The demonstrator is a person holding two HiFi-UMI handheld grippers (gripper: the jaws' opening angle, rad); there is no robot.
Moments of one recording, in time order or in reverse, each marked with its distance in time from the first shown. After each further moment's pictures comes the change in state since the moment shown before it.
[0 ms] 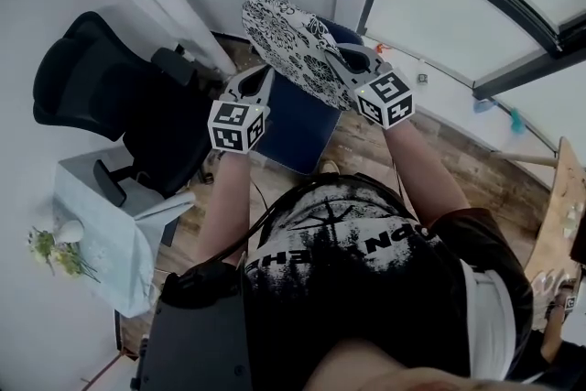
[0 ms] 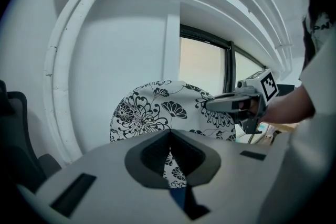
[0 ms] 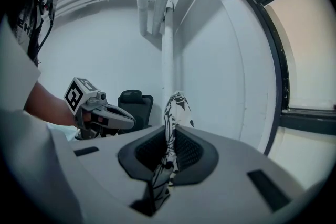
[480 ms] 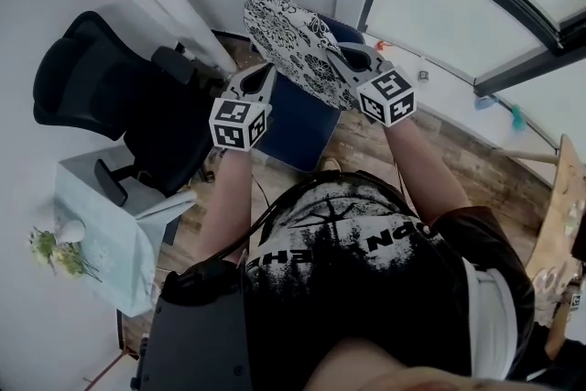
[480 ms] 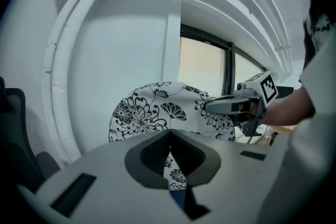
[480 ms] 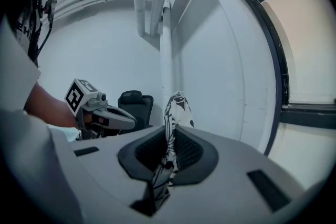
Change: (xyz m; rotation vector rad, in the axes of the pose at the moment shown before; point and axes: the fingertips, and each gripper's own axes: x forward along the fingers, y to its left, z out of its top) left arm 0.003 -0.001 -0.002 -0.017 0.001 -0.015; right arm 0.001 0.000 -0.006 0.032 0.004 0.004
